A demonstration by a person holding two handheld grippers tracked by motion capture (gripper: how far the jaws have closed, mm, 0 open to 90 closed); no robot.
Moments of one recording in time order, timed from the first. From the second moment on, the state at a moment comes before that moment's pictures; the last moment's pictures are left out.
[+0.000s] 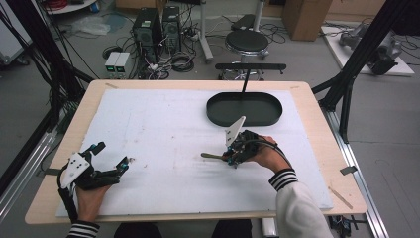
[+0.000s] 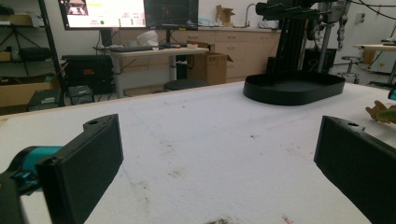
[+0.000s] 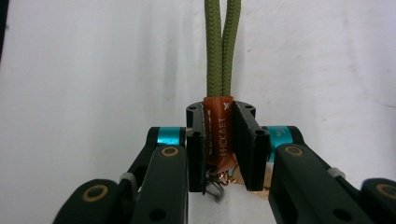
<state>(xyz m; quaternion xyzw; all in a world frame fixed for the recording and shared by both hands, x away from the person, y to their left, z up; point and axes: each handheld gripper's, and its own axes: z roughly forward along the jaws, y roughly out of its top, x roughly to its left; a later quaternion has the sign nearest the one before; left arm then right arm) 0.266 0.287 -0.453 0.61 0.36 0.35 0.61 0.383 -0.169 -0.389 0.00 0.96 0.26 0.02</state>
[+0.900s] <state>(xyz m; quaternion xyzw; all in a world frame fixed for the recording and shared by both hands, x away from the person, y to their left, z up) 0.267 0.287 -0.453 0.61 0.36 0.34 0.61 0.397 -0.250 -0.345 0.32 0.80 0.47 0.19</state>
